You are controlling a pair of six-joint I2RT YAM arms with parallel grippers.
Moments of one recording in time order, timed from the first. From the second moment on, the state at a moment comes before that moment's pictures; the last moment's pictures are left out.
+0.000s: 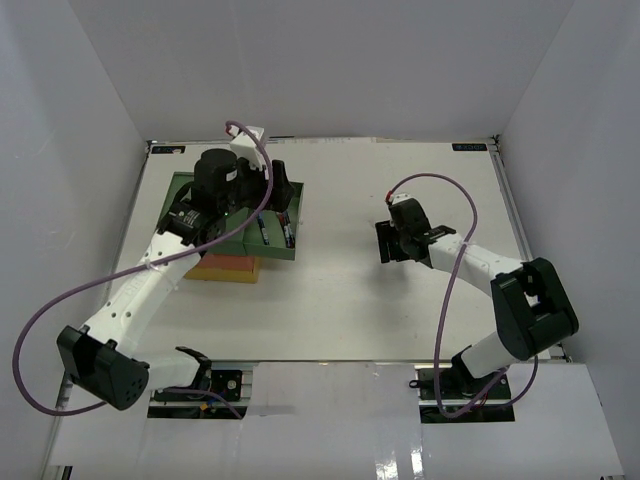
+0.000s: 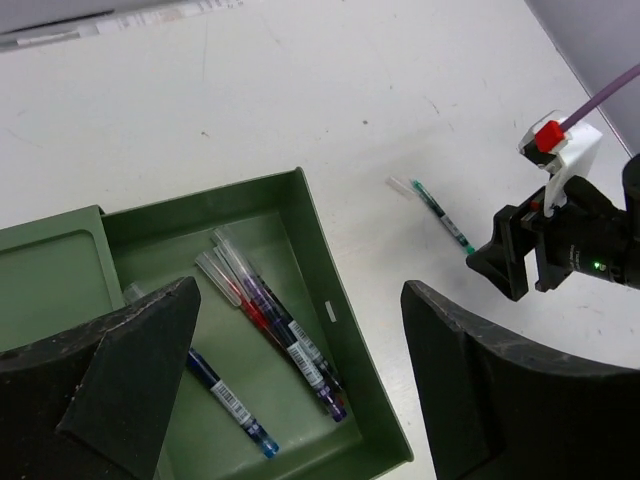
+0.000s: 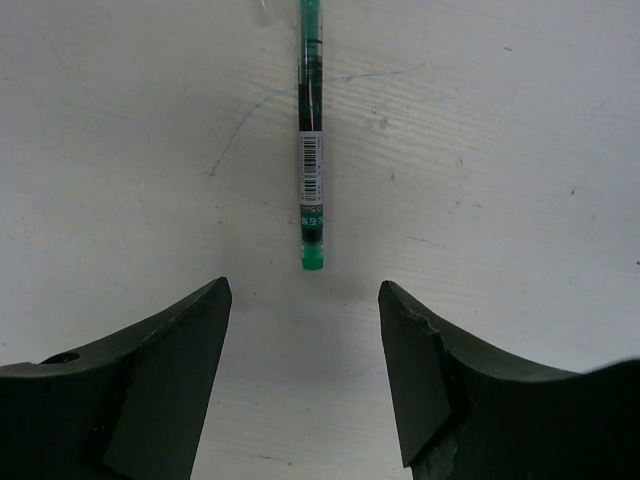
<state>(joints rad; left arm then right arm) -0.46 1.27 1.30 -0.41 0.09 -0.19 0.49 1.50 0.86 -0.27 0.16 0.17</state>
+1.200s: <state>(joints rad) -0.46 1.07 0.97 -0.03 0.09 -0.15 0.42 1.67 0.93 -0.28 0.11 0.19</state>
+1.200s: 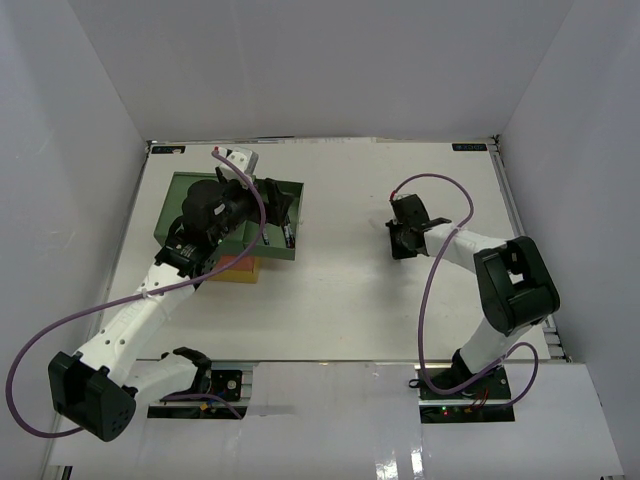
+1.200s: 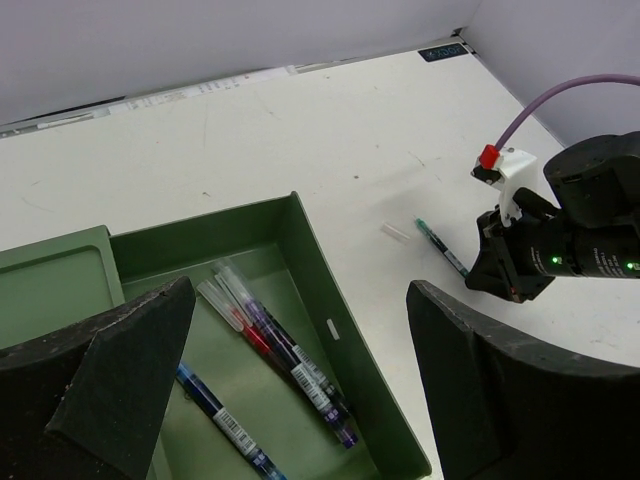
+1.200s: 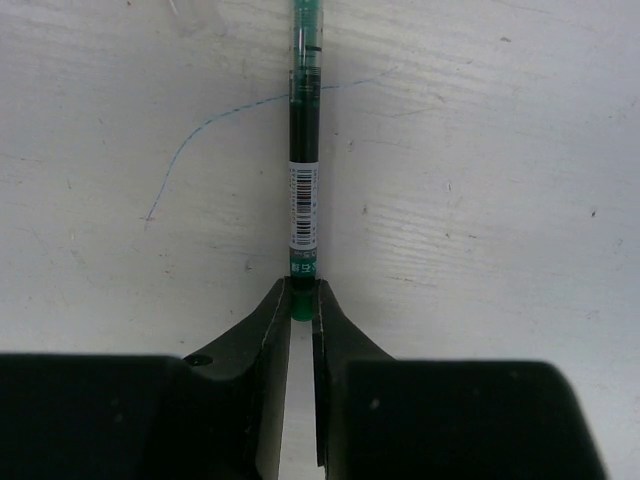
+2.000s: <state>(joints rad) -0.62 1.23 1.01 0.22 0.36 -0.49 0.53 0.99 0.67 0.17 -0.16 0.31</state>
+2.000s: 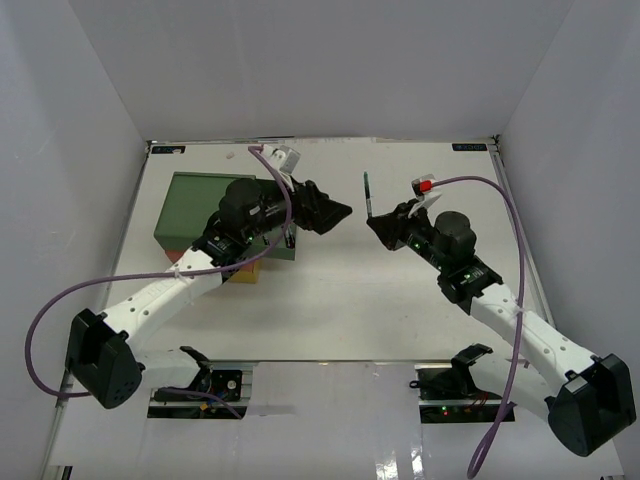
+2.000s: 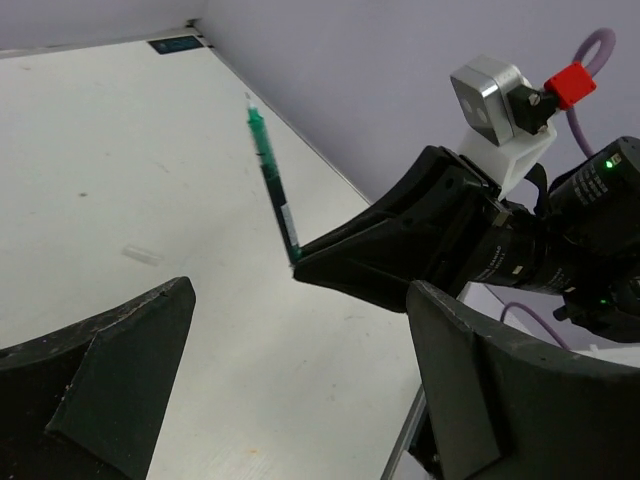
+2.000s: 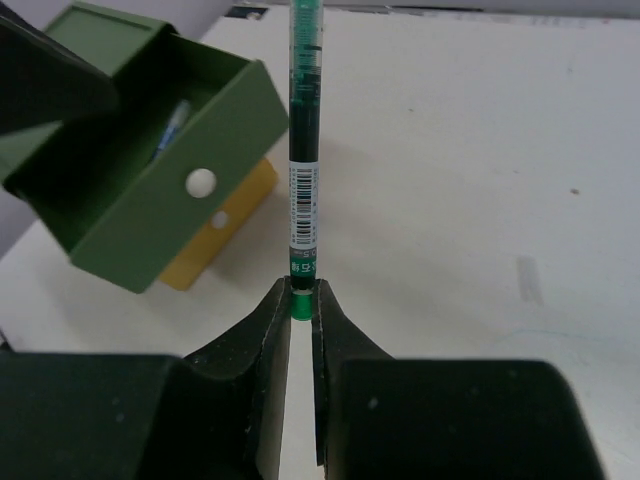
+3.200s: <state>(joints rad) -0.78 1.42 1.01 0.59 0.27 -0.50 0.56 0.92 0.56 0.52 -0.36 0.52</state>
